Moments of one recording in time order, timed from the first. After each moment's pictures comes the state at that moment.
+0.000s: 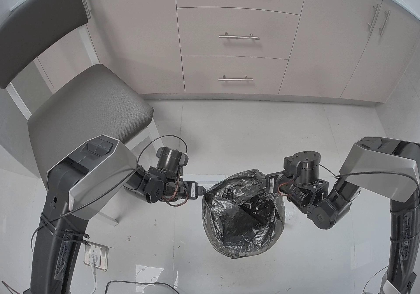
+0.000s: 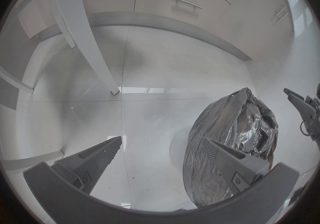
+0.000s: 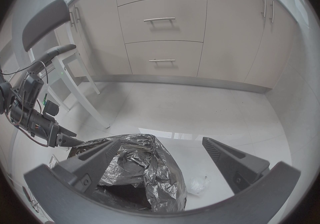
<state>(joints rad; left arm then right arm) -0.43 2.58 -1.47 -0.29 -0.03 -0.29 0.45 2.34 -0.86 -1.15 -0.29 0.07</state>
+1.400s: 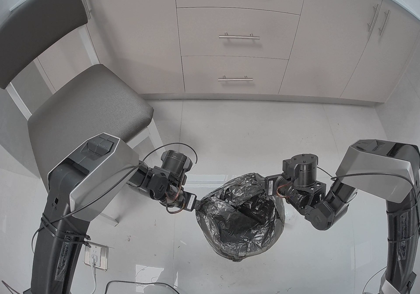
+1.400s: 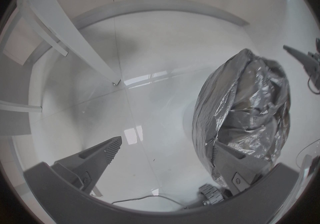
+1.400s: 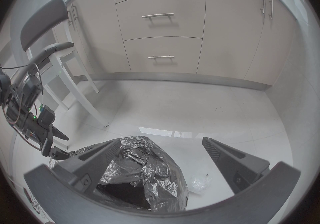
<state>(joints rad) -0.45 2.57 -1.53 -0.03 0.03 -0.07 0.45 2.37 -0.87 -1.16 -0.29 0.08</state>
